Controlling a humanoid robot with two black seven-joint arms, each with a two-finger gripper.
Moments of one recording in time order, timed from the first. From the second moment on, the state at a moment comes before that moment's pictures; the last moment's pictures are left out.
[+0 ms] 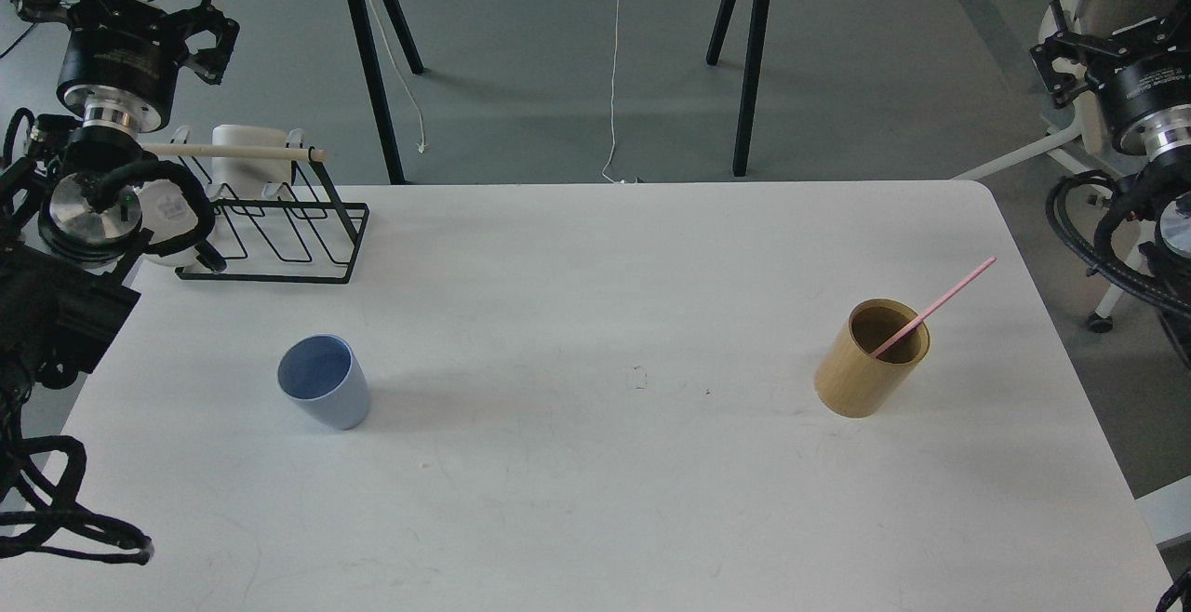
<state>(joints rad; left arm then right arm) -0.88 0.39 -0.86 -0.48 -0.30 -0.49 -0.30 0.86 -0.47 0.83 0.47 0.41 0.49 0.20</state>
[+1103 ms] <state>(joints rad) -0.83 0.93 -0.70 -1.21 0.75 -0.49 -0.35 0.83 -0.47 0.81 0.56 0.41 0.49 0.20</state>
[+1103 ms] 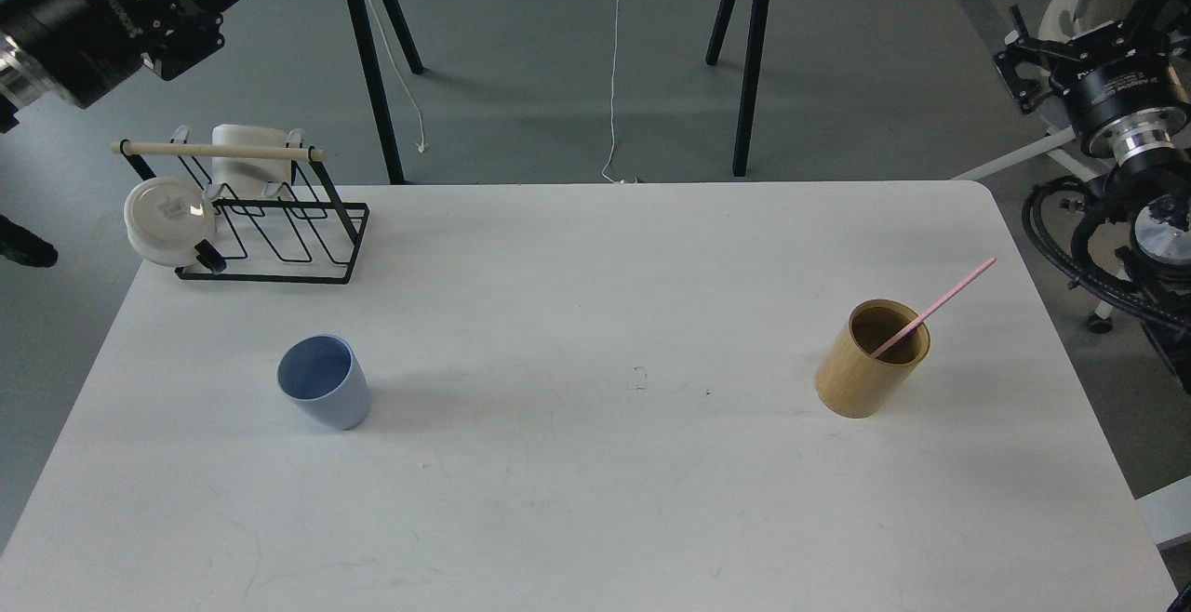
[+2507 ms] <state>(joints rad) -0.66 0.87 -0.31 -1.16 2.12 -0.16 -0.40 0.77 -0.49 0.86 0.63 0.41 0.49 0.21</state>
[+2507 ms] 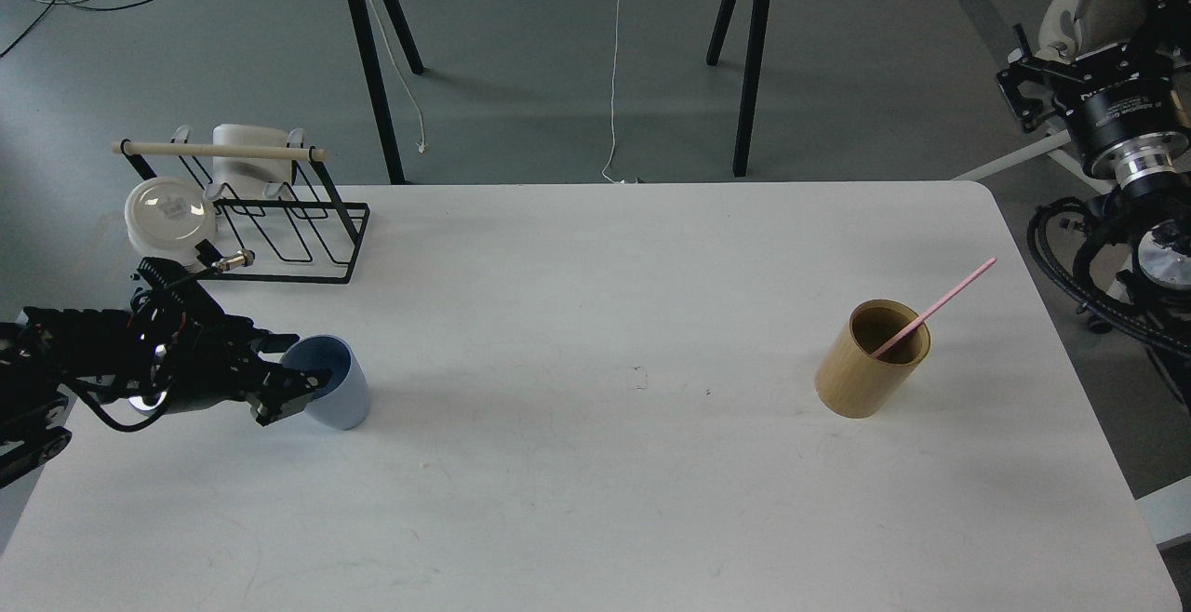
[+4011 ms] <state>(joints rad) -0.94 0.14 -0.31 -1.19 2.18 -0.49 -0.32 0.92 -0.58 0.85 0.63 0.40 0.49 0.20</state>
